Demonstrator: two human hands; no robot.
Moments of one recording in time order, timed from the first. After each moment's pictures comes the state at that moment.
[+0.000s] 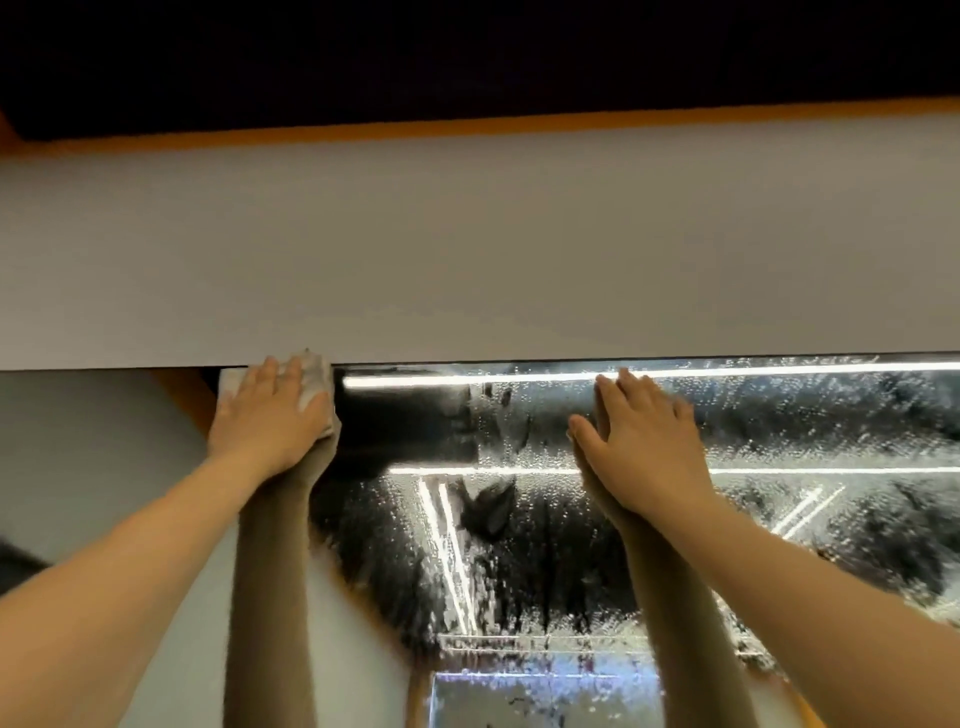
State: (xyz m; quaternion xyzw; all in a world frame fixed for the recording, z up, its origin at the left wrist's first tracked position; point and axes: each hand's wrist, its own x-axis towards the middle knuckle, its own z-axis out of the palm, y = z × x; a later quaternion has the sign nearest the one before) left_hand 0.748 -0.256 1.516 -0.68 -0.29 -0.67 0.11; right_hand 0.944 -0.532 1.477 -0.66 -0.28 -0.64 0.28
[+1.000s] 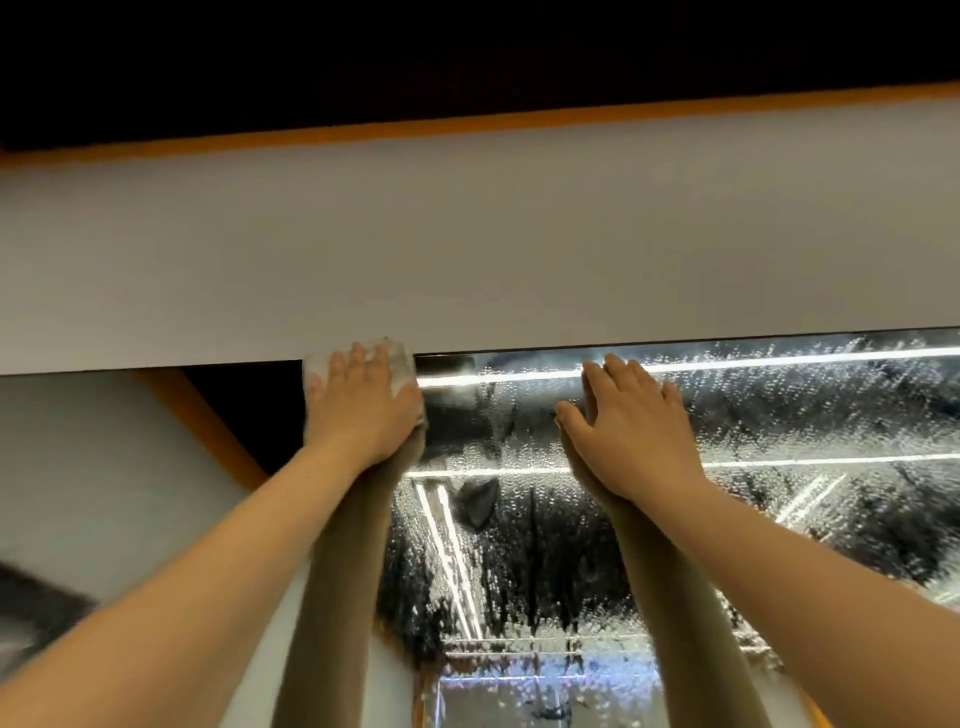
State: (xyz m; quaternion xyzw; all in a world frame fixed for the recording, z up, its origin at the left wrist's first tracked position) left_hand 0.803 -0.342 1.513 -0.69 -0.23 -0.67 0.16; right_hand 0.944 -0.533 1.476 -0.64 -0.30 -0.64 0.30
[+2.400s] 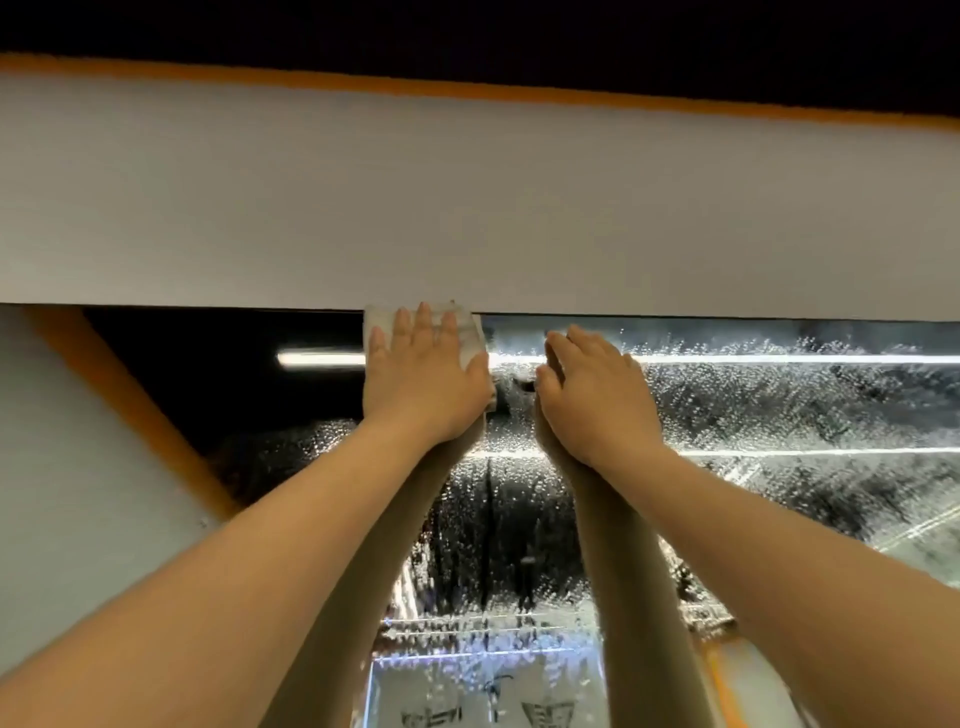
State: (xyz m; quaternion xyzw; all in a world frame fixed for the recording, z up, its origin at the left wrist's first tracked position) left_hand 0.856 -0.408 1.499 -0.71 -0.14 -0.66 0.19; right_hand 0.945 -0.533 1.475 -0.62 -0.30 -0.66 0.30
